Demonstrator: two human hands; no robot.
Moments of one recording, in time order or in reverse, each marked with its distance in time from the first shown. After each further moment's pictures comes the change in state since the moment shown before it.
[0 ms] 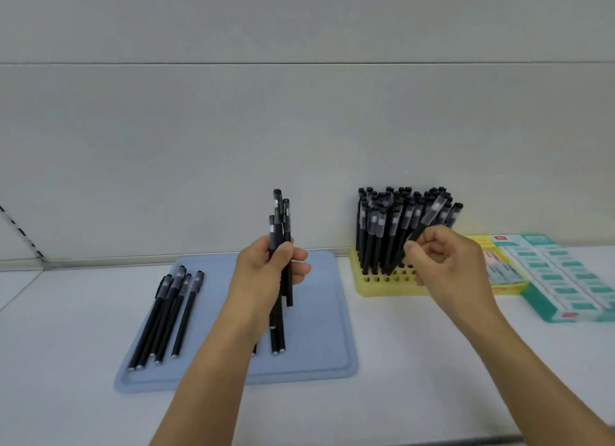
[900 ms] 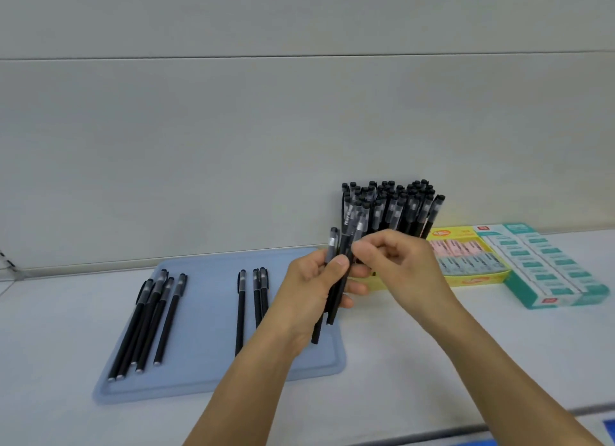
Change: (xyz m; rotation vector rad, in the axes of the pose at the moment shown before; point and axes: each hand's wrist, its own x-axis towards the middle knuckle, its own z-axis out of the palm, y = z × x) left_hand -0.026 -0.004 0.054 -0.070 -0.428 -0.062; right_hand -0.016 -0.019 0.015 0.131 -0.202 0.008
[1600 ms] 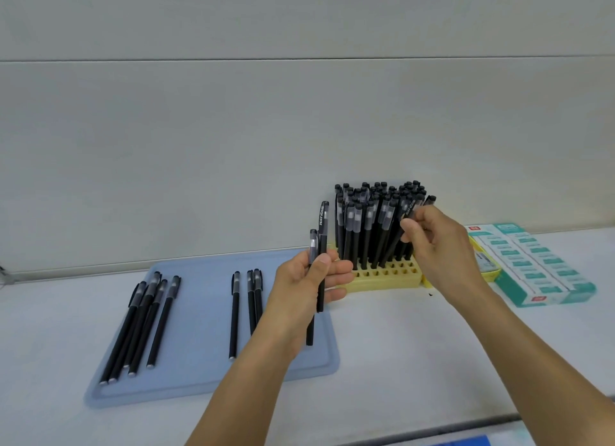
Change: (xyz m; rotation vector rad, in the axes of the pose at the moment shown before) left_hand 0.003 -0.007 0.001 -0.131 0.118 -0.014; right_hand 0.034 0.037 -0.048 -0.504 0.219 -0.066
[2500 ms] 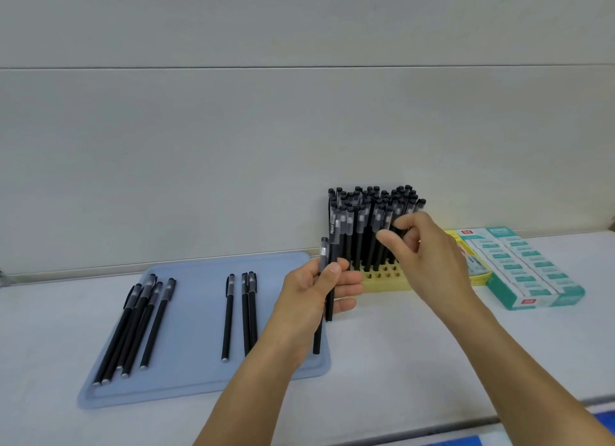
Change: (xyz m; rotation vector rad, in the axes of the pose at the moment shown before) left_hand -0.006 -0.005 0.014 0.026 -0.083 -0.025; right_hand -0.015 -0.021 -0.008 -0.055 -0.048 0.044
